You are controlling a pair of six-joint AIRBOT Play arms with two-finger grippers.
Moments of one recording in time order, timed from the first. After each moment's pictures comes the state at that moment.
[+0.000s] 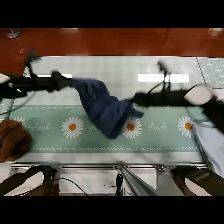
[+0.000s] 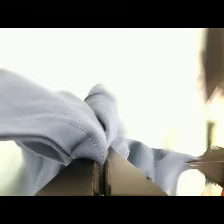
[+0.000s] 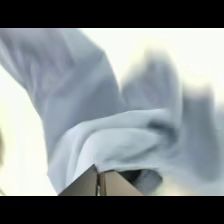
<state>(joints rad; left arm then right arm) 0.12 -1.16 1.01 0.39 -1.06 -1.11 0.29 -1.02 1.01 -0.86 0.91 1.55</state>
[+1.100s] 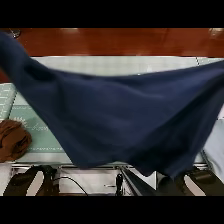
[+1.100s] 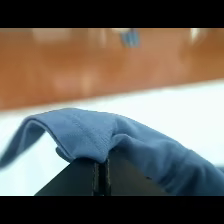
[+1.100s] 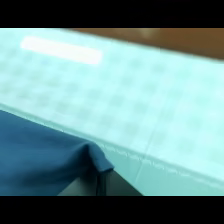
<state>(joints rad) 0.18 -0.63 1.43 0.98 -1.33 -1.35 0.13 -0.75 1.68 -1.26 1.60 1.60</state>
